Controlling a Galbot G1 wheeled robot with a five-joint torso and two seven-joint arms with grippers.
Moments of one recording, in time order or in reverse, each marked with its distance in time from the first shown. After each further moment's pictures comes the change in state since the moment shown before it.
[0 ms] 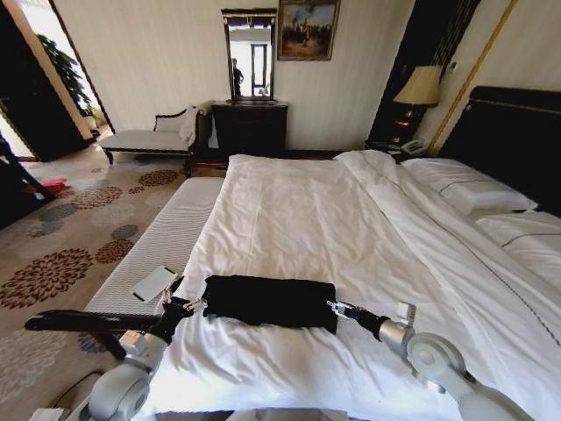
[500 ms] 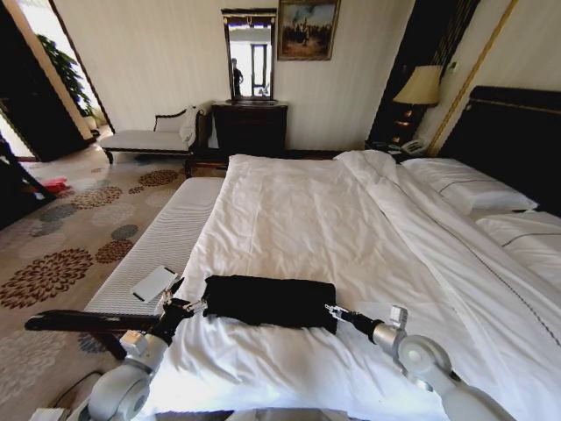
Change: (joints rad) left arm 0.000 0.000 -0.001 -0.002 0.004 0.014 -0.001; right arm 0.113 0.054 -0.097 -0.093 -0.014 -0.014 -0.020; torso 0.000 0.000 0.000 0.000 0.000
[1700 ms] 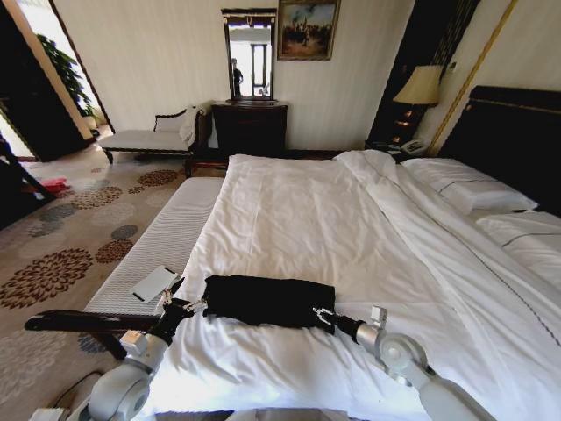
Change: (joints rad) left arm -0.001 0.001 0.001 0.001 0.000 0.000 0.000; right arm 0.056 0.031 -0.103 -0.028 -0.040 0.005 -0.027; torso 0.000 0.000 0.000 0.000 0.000
